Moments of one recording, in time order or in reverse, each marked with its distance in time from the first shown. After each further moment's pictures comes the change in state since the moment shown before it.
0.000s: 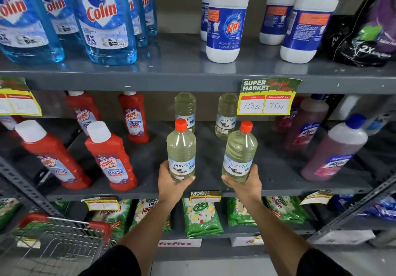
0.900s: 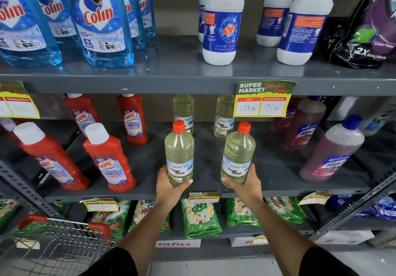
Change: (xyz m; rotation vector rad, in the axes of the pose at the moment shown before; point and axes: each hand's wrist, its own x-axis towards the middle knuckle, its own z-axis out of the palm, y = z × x) left_hand -0.005 -0.005 -0.004 0.068 -0.041 -0.003; right_hand 0.007 0.001 -0.012 -0.015 -0.150 -0.024
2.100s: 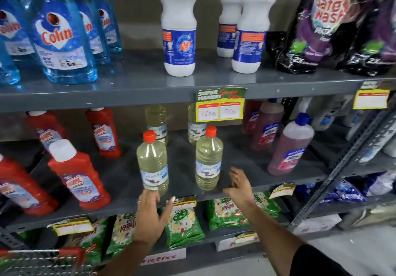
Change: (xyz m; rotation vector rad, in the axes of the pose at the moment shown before) left_hand -0.058 0.016 -0.011 0.399 0.040 0.512; right_hand -0.007 0.013 -0.041 0.208 -0.043 0.141
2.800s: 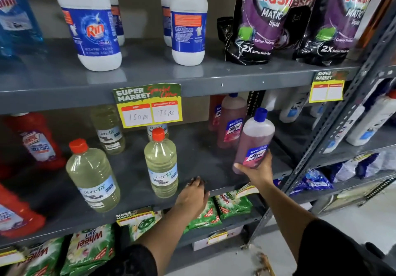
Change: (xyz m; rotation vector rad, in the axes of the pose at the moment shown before) left_hand 0.046 0.150 0.193 0.329 -0.827 0.169; right_hand 0.073 0.013 -0.185 -0.066 0.411 -0.105
